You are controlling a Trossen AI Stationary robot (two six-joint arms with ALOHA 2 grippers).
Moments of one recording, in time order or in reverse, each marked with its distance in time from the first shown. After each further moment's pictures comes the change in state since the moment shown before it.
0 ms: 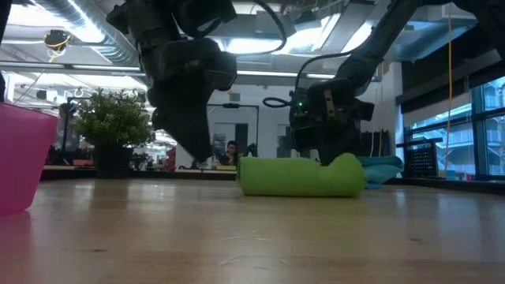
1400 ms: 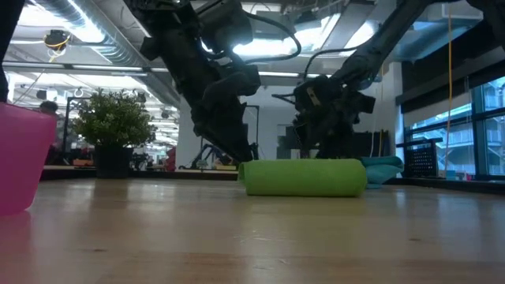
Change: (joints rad) left arm 0.154 0.068 0.001 0.216 -0.057 0.302; right arm -0.114 -0.080 0.000 0.030 0.037 0.282
